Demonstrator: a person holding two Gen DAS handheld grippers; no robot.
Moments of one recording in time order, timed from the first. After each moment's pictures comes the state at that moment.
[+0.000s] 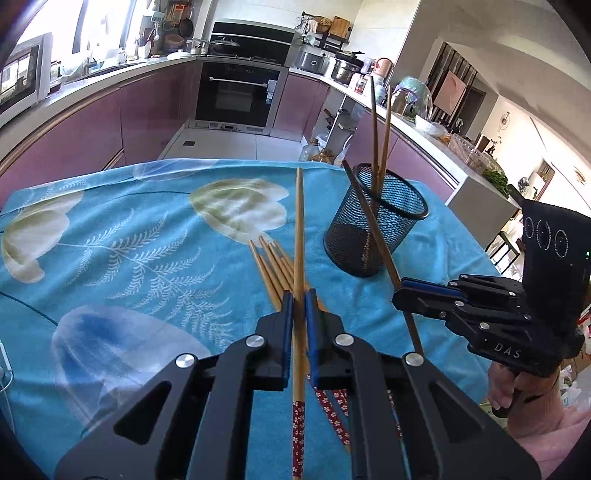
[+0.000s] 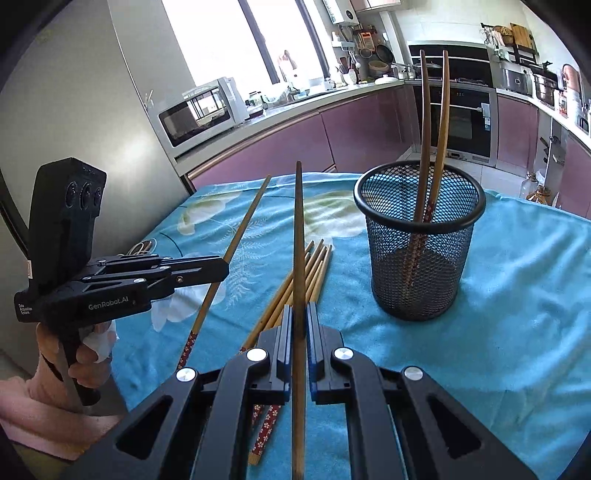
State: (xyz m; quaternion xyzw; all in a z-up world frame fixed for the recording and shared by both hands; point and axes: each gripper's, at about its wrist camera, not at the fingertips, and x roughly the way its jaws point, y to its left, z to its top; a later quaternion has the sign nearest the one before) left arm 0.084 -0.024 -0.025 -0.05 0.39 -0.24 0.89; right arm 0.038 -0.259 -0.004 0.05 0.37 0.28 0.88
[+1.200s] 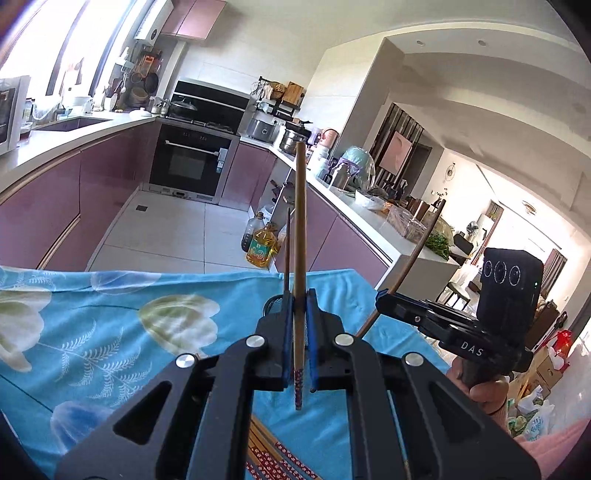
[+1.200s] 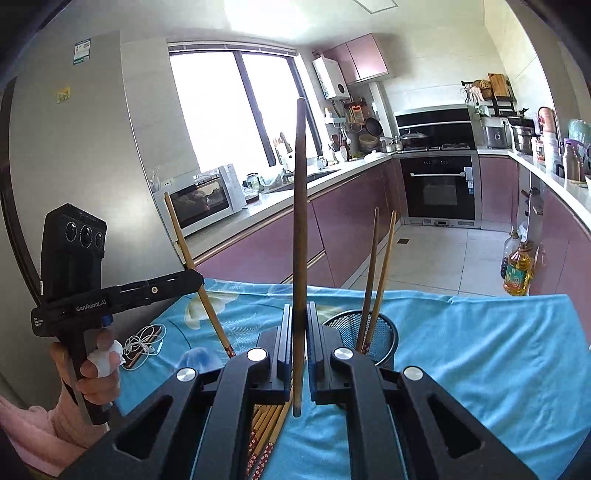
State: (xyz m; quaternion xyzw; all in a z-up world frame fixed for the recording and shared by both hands) left arm 0.087 -0.036 0.088 -0.11 0.26 -0.32 0.90; right arm 0.040 -0.321 0.095 0.08 0.24 0.26 0.93
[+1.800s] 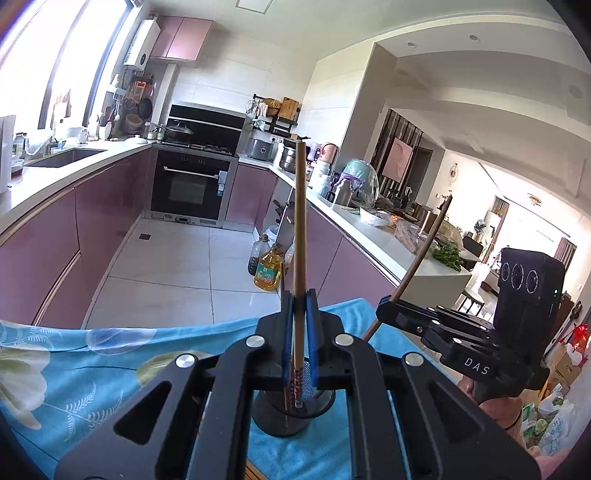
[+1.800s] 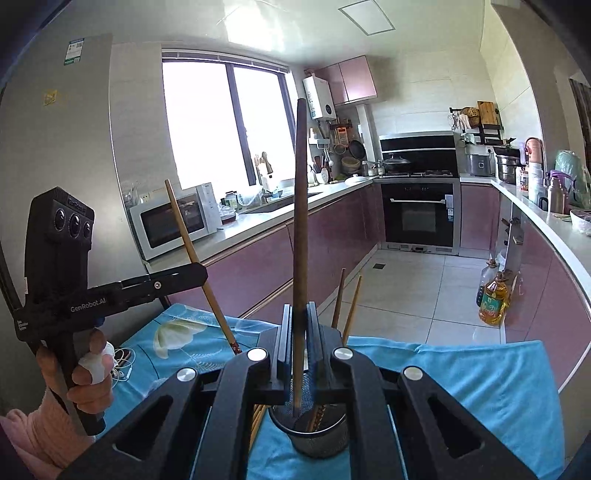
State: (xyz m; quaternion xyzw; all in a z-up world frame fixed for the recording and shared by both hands) left arm 0.132 -0.078 0.126 -0.08 0.23 -0.31 0.92; right arm 0.076 -0.329 0.125 0.05 0.21 0.21 0.95
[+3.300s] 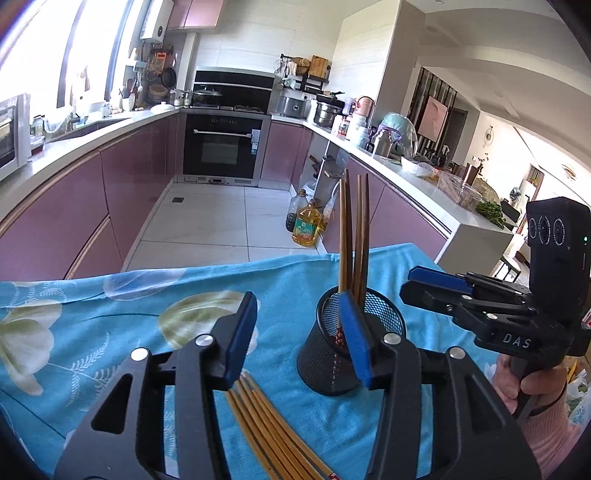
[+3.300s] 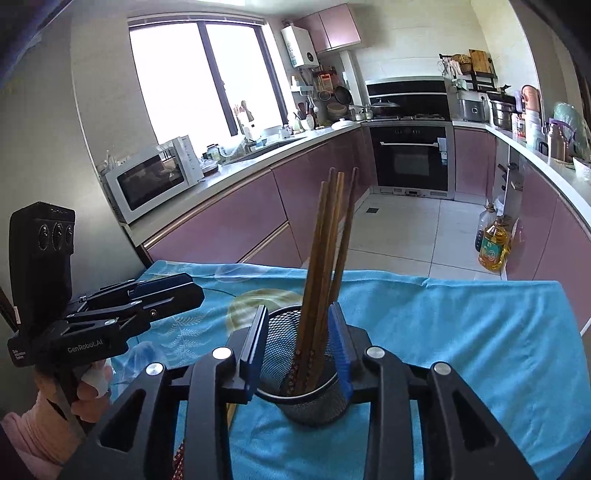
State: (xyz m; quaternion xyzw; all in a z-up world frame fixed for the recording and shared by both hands) left arm 0.150 -0.074 0.037 -0.03 0.30 -0.24 0.92; right arm 0.102 -0.317 0.062 0.06 0.31 0.21 0.93
